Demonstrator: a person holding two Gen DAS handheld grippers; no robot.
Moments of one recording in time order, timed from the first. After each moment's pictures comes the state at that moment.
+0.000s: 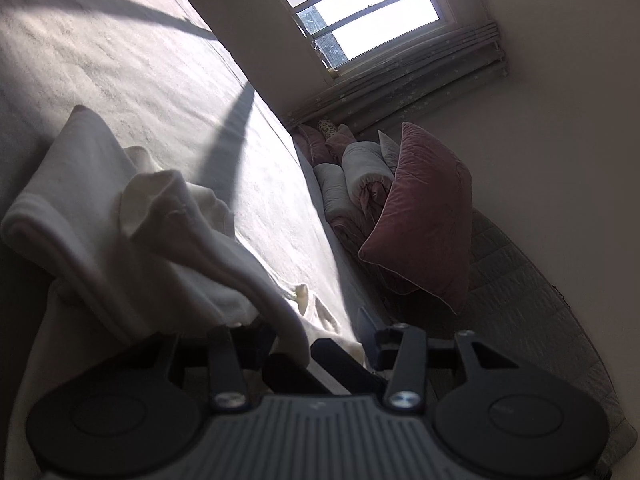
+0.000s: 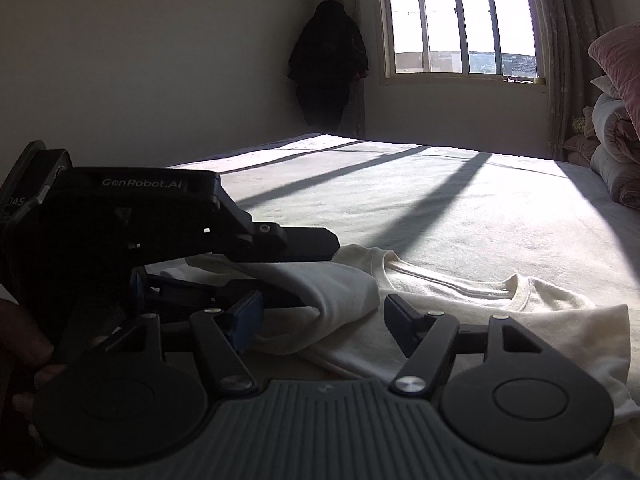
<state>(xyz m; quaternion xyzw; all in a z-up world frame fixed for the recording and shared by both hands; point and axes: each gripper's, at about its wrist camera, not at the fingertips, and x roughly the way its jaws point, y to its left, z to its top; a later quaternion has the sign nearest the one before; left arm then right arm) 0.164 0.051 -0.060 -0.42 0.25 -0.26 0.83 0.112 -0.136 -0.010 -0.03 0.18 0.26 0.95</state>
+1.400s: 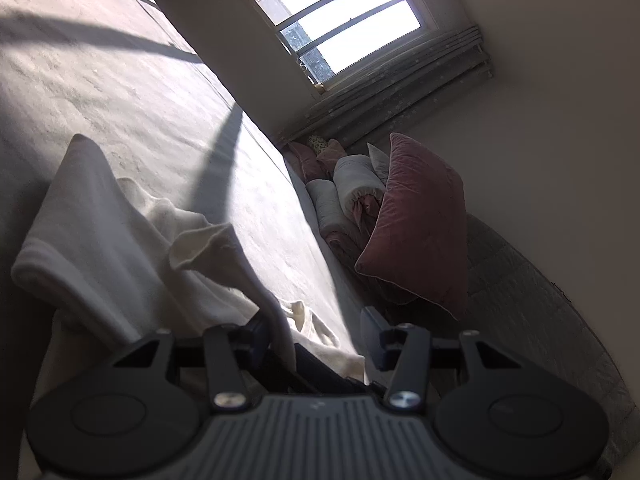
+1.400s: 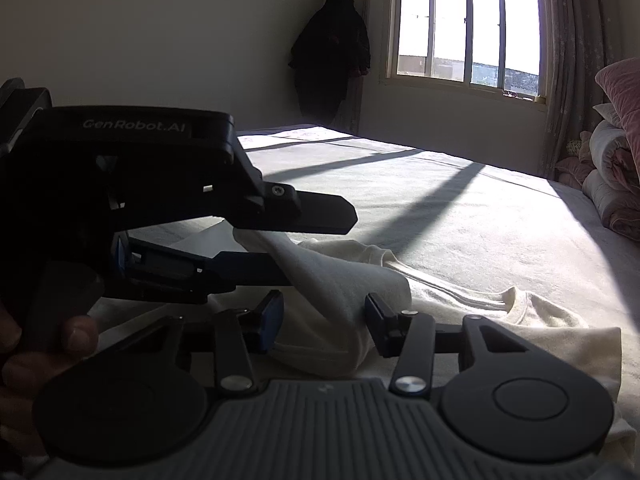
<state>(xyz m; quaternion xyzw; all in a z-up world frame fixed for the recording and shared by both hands) 0.157 0.064 -0.058 -0.41 0.22 -0.26 0.85 0.100 -0.123 -0.018 -0.07 0.18 0.24 0.95</state>
